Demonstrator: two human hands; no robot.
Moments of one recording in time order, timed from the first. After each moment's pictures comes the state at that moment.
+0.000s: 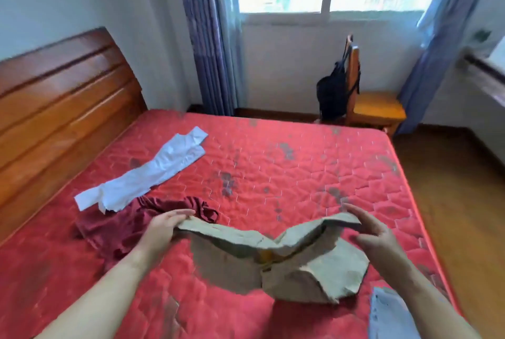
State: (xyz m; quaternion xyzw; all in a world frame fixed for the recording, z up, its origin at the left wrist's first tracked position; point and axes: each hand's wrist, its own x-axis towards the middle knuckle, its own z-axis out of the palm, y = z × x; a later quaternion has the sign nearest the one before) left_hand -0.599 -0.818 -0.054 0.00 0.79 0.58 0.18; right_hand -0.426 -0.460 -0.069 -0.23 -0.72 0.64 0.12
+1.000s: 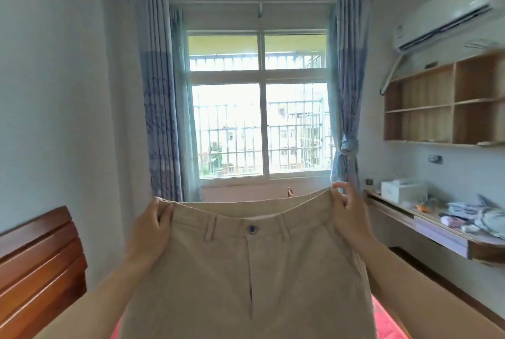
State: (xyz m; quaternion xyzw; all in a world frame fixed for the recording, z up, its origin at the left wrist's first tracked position) left_hand -0.766 -0.857 0.265 0.28 0.78 0.49 -0.27; right_hand -0.566 -0.548 0.260 -0.22 -0.73 0.35 0.54
